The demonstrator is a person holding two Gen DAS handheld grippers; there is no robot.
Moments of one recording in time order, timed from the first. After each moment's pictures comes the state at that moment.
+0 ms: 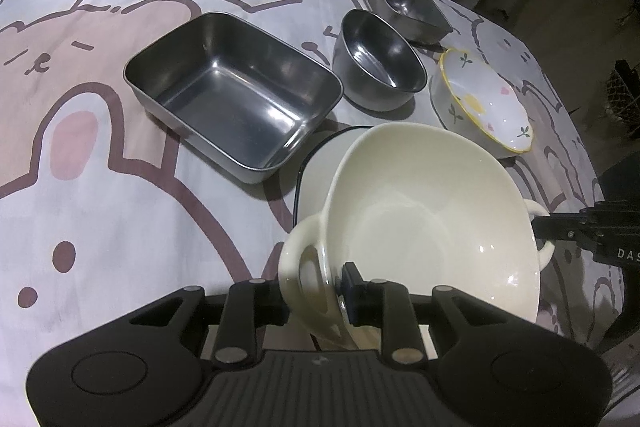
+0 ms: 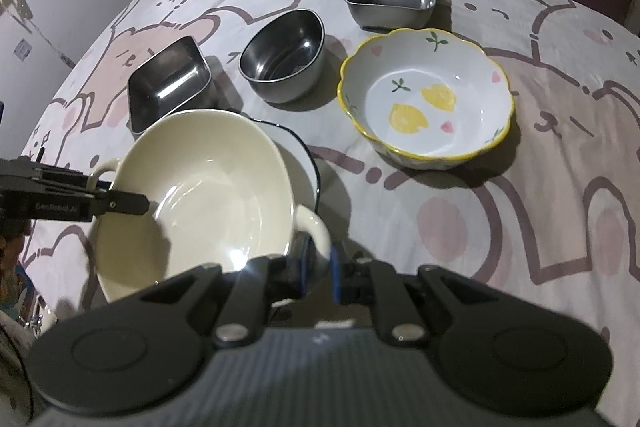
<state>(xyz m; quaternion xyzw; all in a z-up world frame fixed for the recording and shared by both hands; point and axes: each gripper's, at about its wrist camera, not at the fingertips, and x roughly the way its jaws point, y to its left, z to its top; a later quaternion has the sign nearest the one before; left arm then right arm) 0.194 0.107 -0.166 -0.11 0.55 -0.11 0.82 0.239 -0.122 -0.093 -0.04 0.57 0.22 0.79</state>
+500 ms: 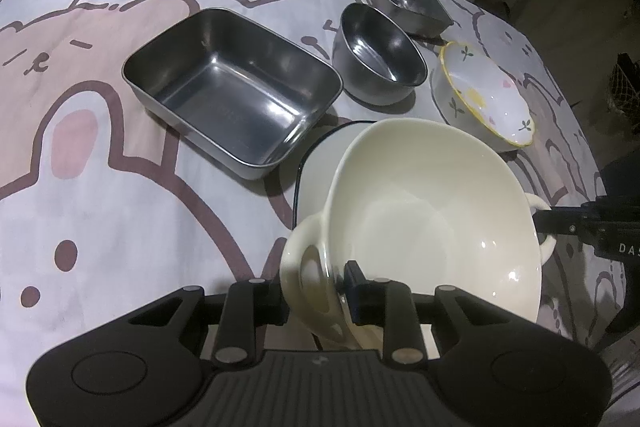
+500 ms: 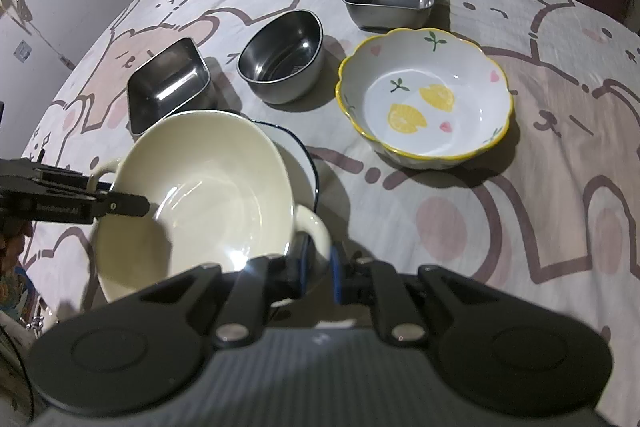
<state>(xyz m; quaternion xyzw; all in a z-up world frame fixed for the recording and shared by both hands) 0.195 0.107 -0.166 -0.10 0.56 -0.11 0.82 0.239 -0.123 -0.093 -0.03 0.57 0.22 0.80</state>
